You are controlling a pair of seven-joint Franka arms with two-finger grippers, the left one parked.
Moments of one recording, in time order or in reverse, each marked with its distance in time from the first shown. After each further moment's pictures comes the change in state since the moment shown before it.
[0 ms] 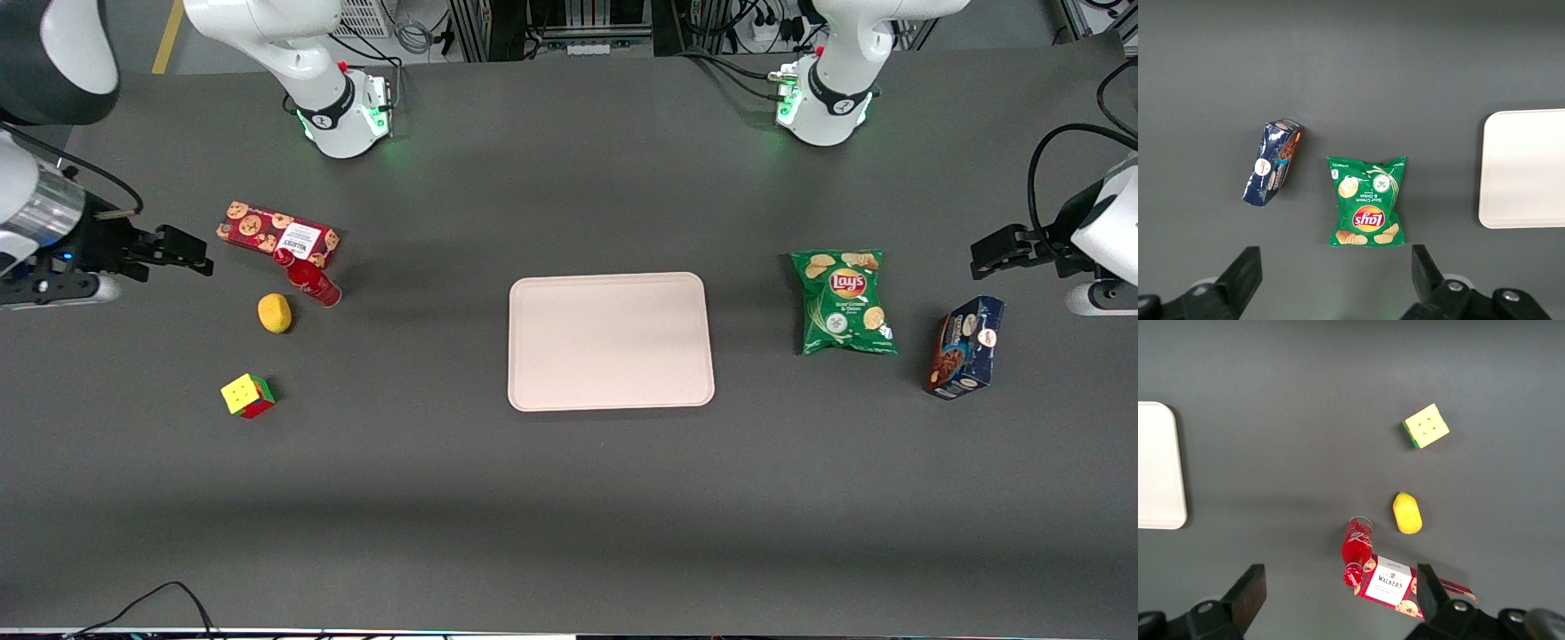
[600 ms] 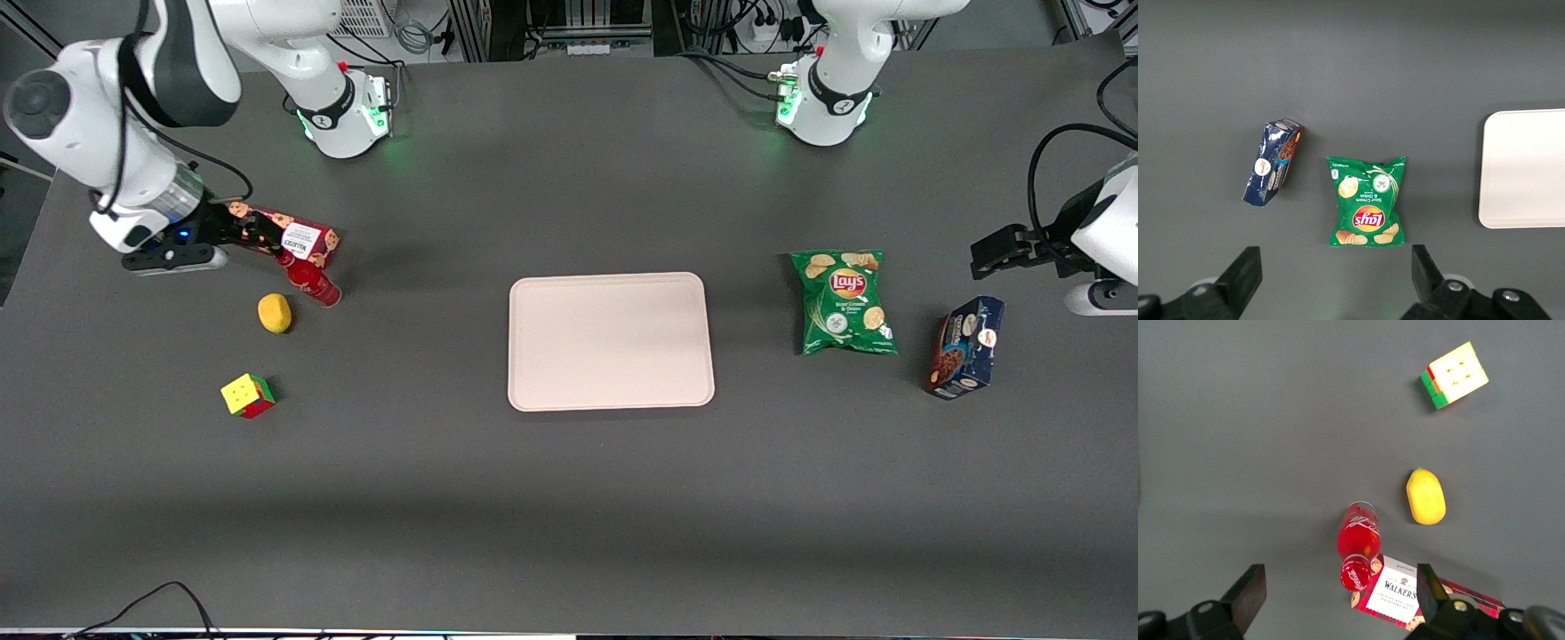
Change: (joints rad) arm 0.002 -0.228 0.039 -0.565 -0.018 0.394 0.000
